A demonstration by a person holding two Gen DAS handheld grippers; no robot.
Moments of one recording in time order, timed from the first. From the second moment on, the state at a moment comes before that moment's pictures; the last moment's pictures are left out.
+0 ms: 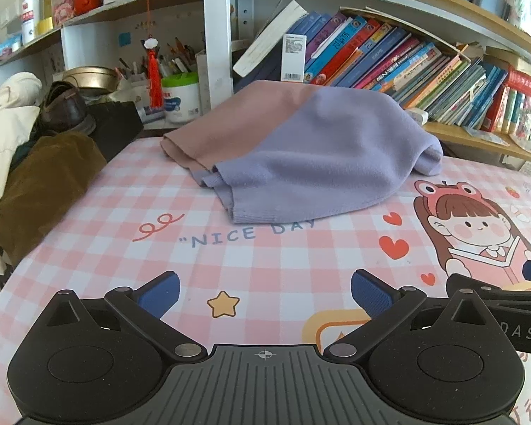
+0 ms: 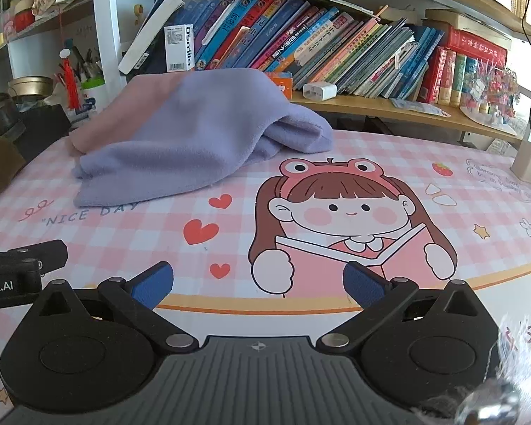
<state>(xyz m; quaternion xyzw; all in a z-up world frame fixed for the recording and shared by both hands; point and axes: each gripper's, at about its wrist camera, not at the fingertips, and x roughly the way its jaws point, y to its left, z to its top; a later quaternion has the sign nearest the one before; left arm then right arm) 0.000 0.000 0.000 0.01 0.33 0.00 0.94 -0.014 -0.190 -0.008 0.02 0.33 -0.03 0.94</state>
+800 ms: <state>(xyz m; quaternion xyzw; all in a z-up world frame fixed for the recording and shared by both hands) -0.003 0.001 0.001 0.01 0.34 0.01 0.94 -0.017 -0.188 -0.010 0.02 0.34 -0.03 0.94</state>
